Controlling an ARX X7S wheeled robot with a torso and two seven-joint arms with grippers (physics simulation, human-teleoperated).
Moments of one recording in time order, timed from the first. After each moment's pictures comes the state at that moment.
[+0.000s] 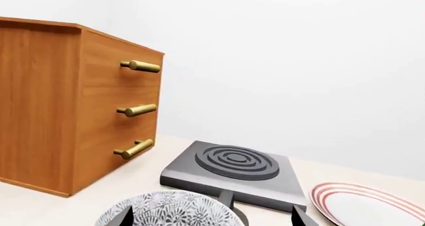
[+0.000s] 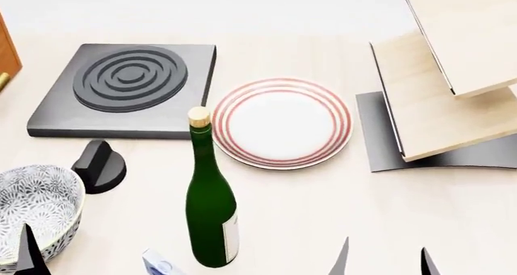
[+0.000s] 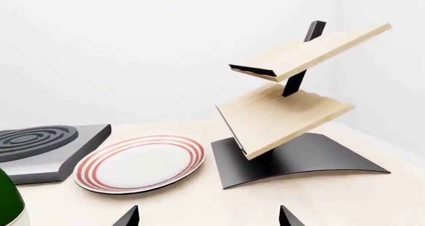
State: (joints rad) left arm 0.12 -0.22 0.04 0.35 -0.27 0.05 -0.33; right arm -0.04 0.22 -0.12 -0.23 0.21 0.02 0.28
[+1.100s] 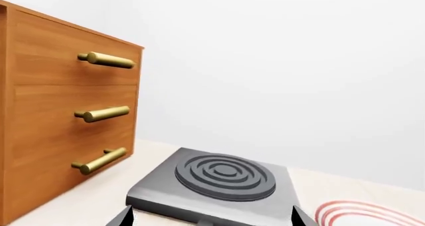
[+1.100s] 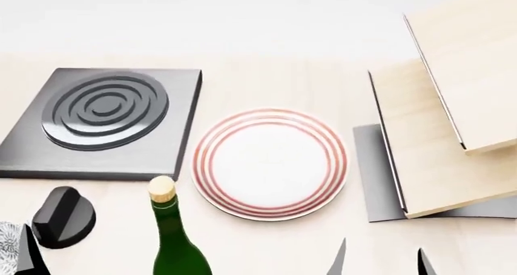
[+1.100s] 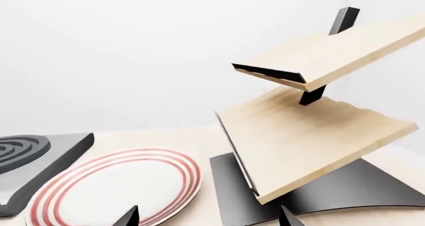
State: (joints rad) left arm 0.12 -0.25 0.06 0.34 -0.28 0.06 -0.35; right arm -0.03 0.24 -0.15 -0.23 0.23 0.02 0.30
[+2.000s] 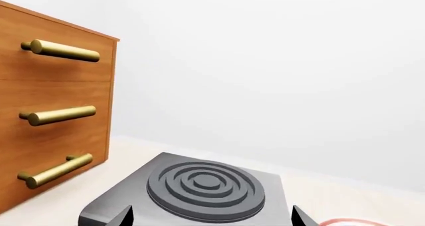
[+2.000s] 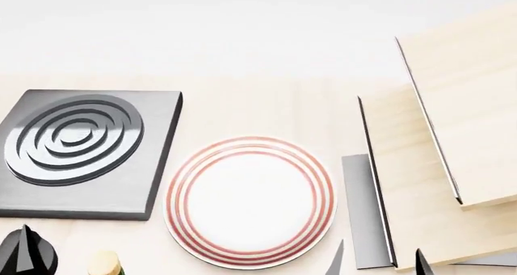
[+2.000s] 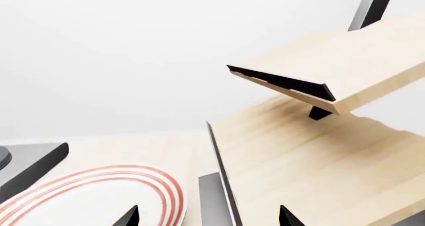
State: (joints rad) left arm 0.12 -0.26 0.08 0.33 -0.29 0.08 -0.37; right arm -0.03 0.25 -0.17 -0.21 0.22 0.00 0.32
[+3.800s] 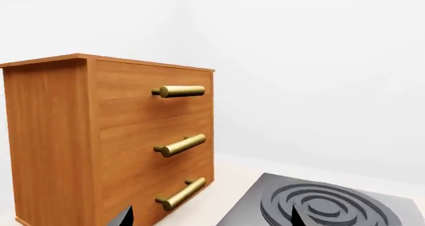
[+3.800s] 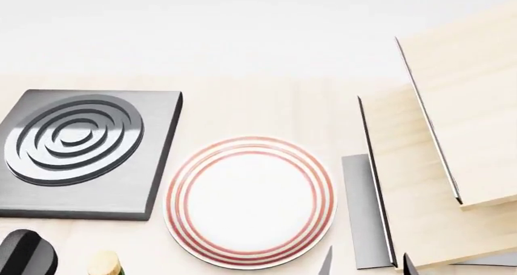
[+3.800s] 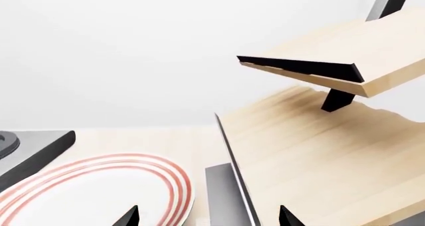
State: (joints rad) left arm 0.21 -0.37 -0.10 0.45 -0.24 -0.03 -0.57; right arm -0.02 0.27 -0.23 -0.16 0.21 -0.03 0.34
